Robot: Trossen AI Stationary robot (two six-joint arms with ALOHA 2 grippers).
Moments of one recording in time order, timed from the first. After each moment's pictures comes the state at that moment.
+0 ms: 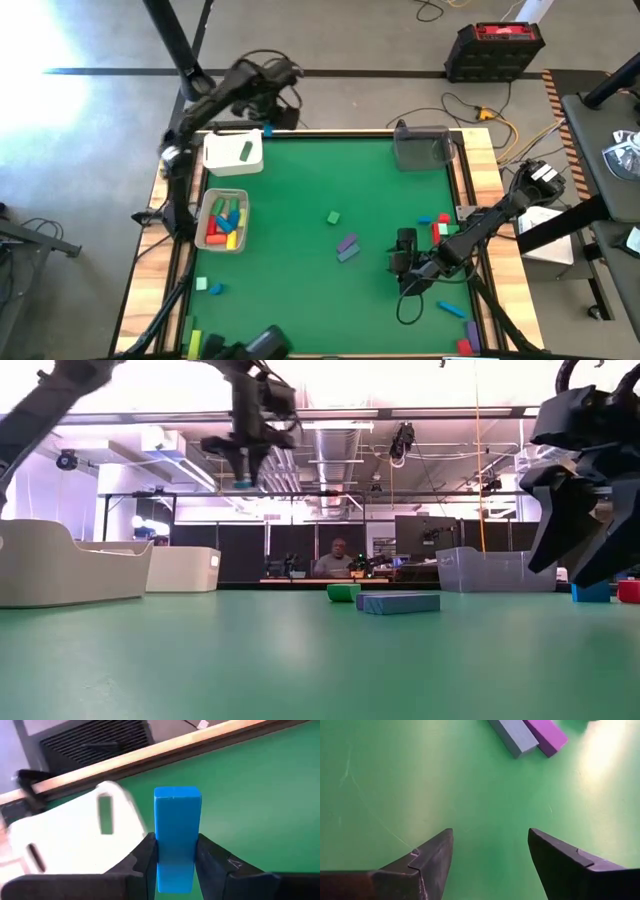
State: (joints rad) left arm 0.69 1.99 2.19 -1.57 -0.18 -0.59; right arm 0.62 1.45 0.63 -0.33 0.47 0.47
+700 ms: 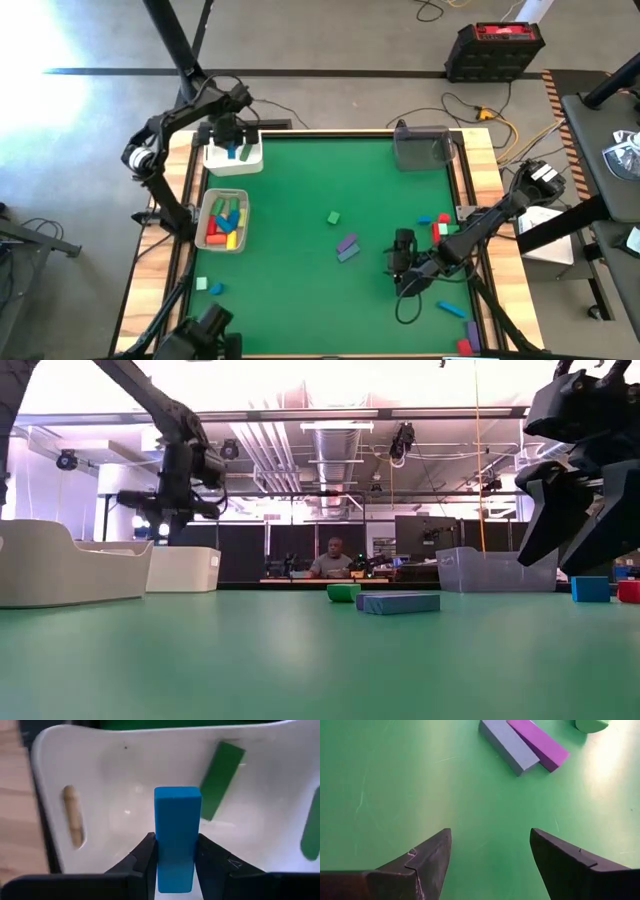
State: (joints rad) left arm 1.04 1.74 1.34 -1.18 -0.13 -0.62; right arm 0.61 1.45 0.63 -0.25 0.47 0.49
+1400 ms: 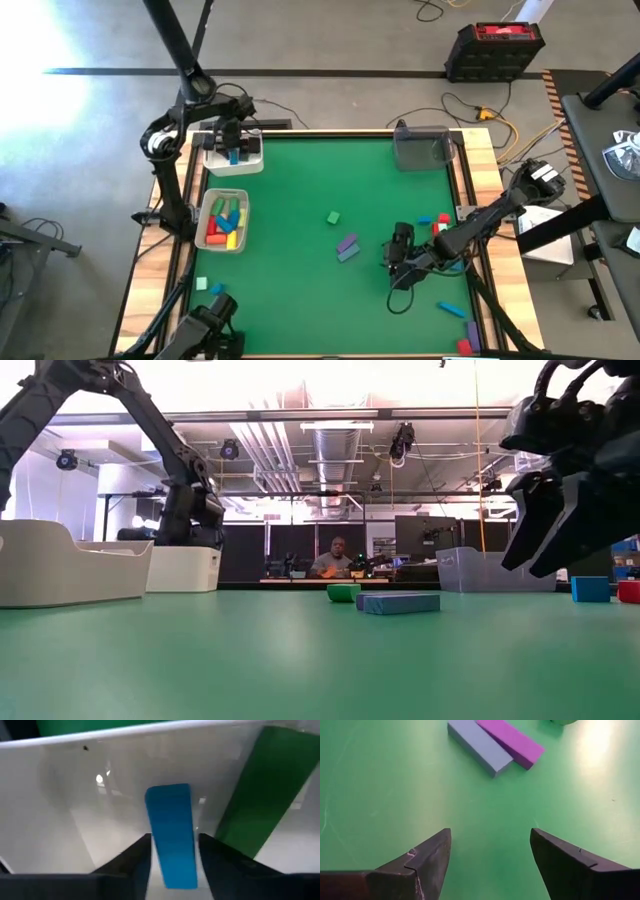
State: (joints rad) left arm 1.11 1.96 1.31 -1.10 -0.06 -0.49; right arm 0.54 1.45 0.63 -0.26 0.47 0.53
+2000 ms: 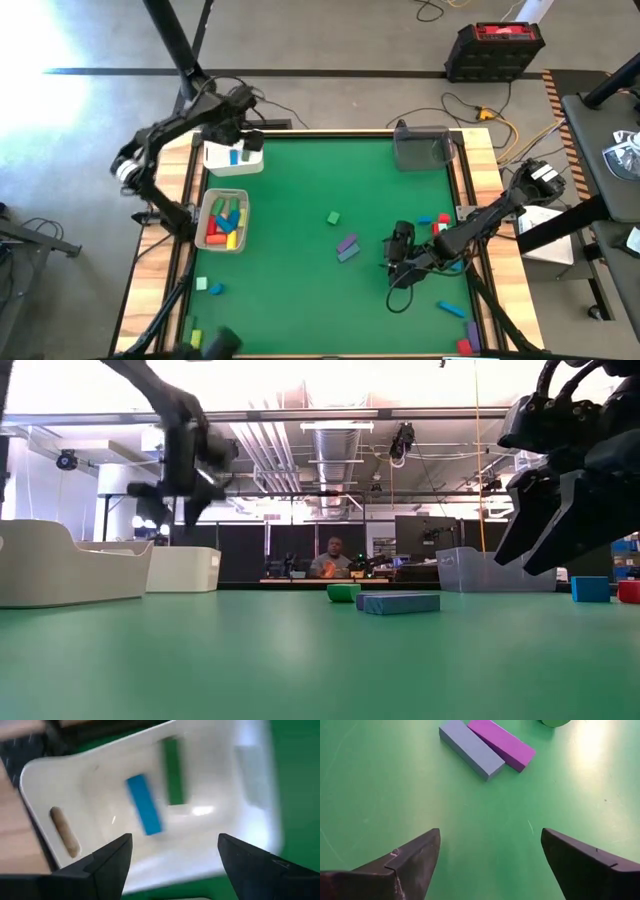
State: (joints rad) left arm 0.93 1.62 1.32 -1.15 -0.12 -0.43; right arm 0.54 1.45 0.63 -0.26 0.50 0.55
